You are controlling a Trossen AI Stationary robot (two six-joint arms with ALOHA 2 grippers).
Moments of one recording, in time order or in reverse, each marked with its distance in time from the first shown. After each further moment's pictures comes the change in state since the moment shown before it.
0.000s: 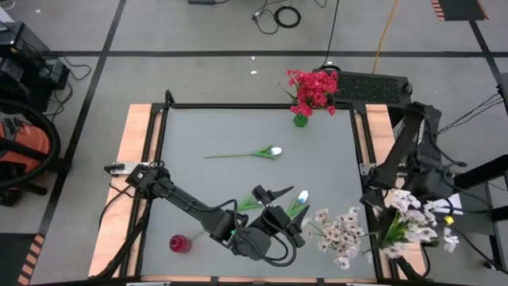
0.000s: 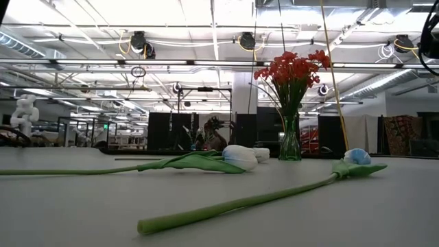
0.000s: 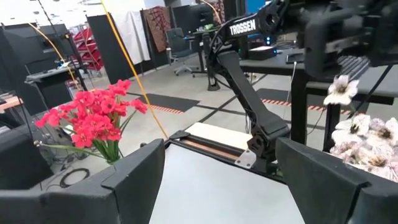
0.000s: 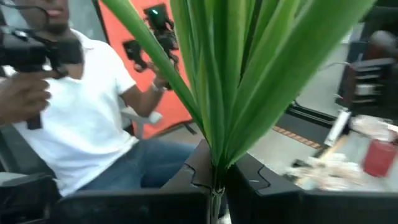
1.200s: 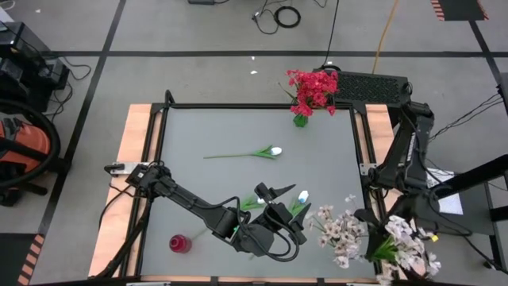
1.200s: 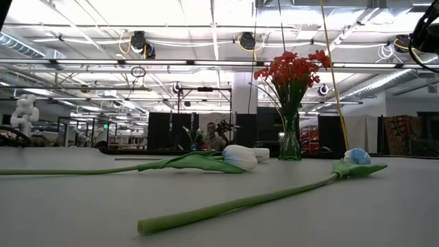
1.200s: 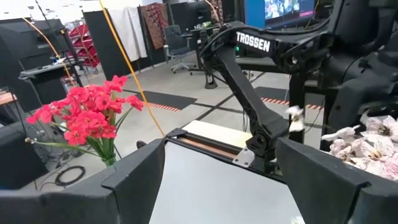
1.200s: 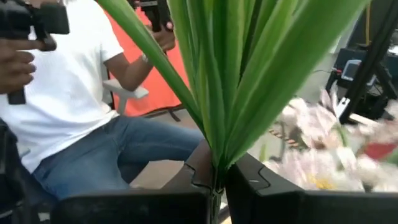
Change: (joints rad) left arm 0.019 0.001 -0.012 -0.005 0.031 -0.027; right arm 0.128 0.072 -0.280 0.310 0.181 -0.103
